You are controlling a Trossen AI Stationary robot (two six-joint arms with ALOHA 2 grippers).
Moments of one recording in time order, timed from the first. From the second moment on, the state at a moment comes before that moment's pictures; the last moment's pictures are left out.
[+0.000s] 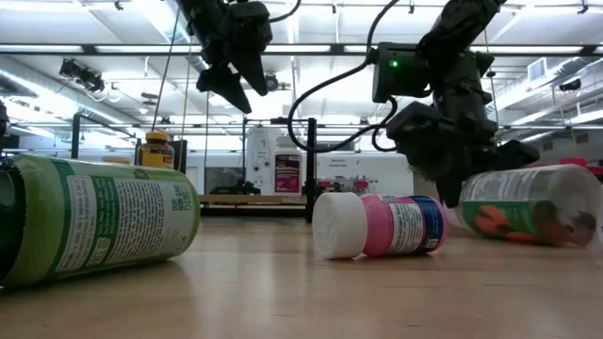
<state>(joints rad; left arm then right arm) 0.17 1.48 1.25 -0.74 -0.05 -0.41 -0.07 1.65 0.93 -0.72 -0.35 1.17</state>
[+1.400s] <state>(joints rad) 0.04 1.21 1.26 -1.11 -0.10 -1.11 -0.12 1.60 0.93 0.58 0.16 0.07</state>
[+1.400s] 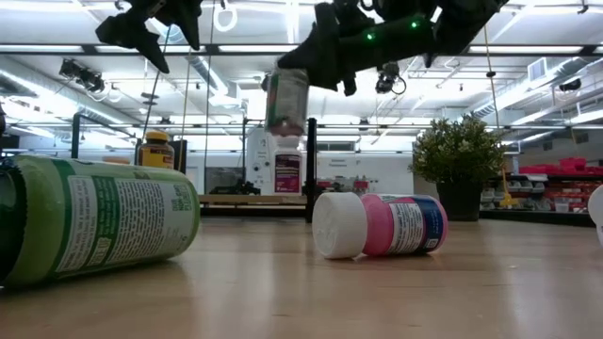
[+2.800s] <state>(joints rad) -0.12 1.20 1.52 -1.43 -0.18 -1.23 -0.34 2.42 1.95 0.34 -0.05 -0.03</state>
